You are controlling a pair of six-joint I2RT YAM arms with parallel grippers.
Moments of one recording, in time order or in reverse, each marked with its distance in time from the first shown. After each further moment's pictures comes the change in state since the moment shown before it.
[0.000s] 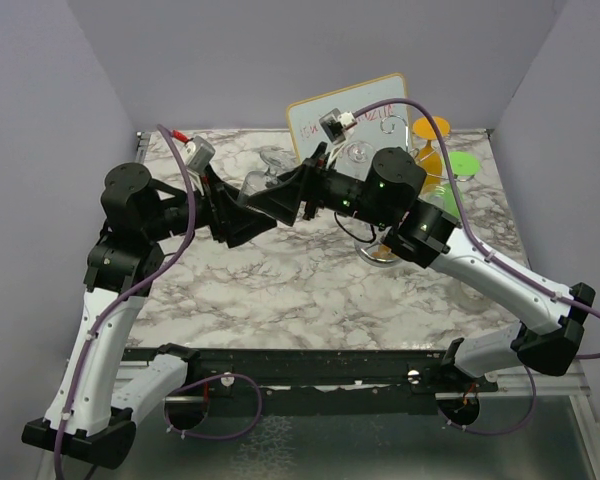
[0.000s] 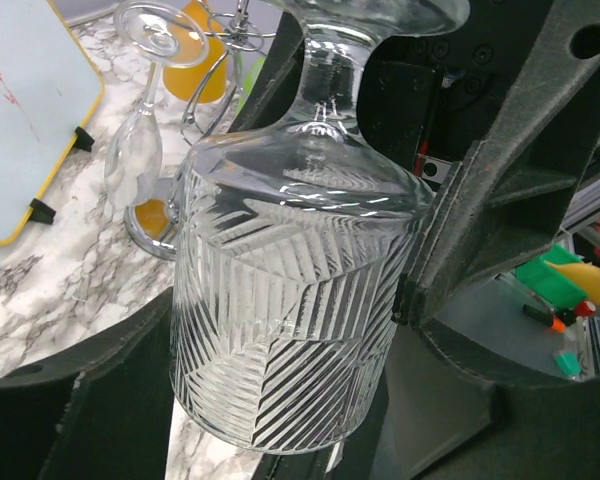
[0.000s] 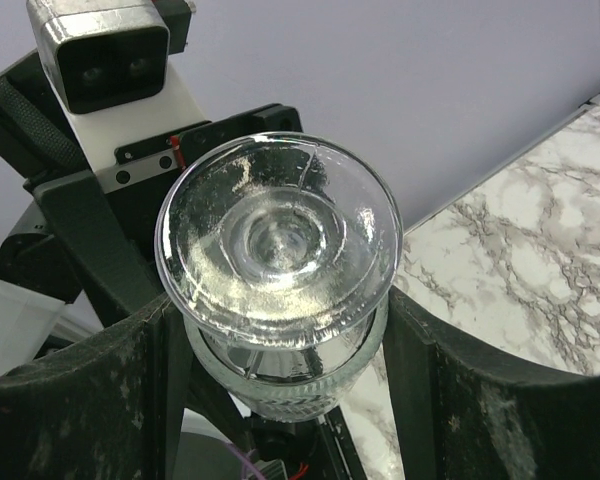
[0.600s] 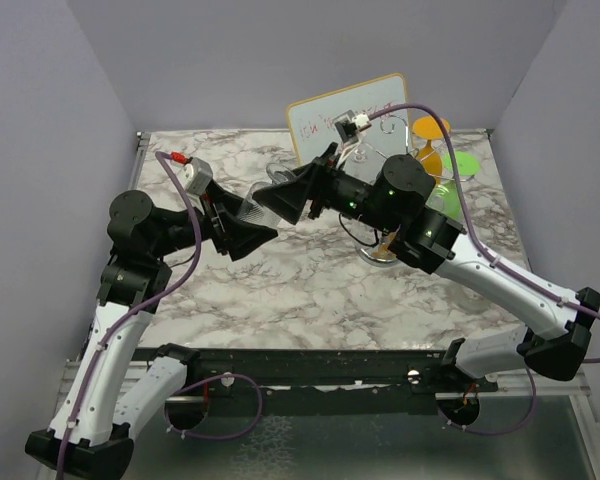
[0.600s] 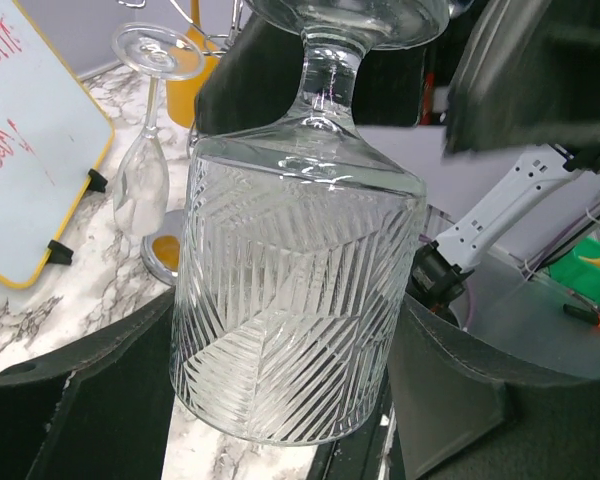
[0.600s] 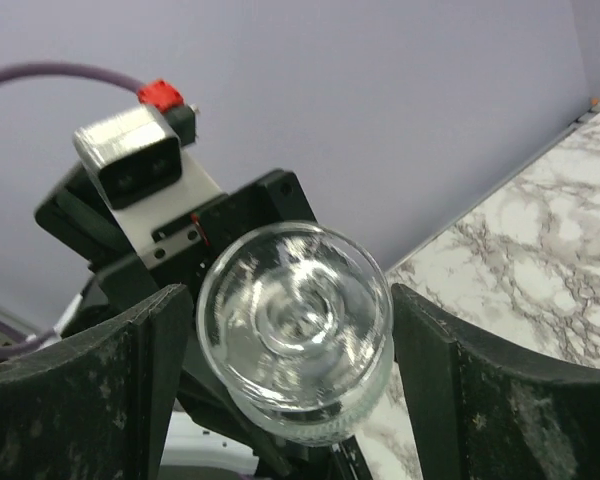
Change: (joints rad) left arm -0.001 -0.109 -0.231 0.272 0.003 0.002; right arm 0.003 -0.038 -0.066 0.055 0.054 0.049
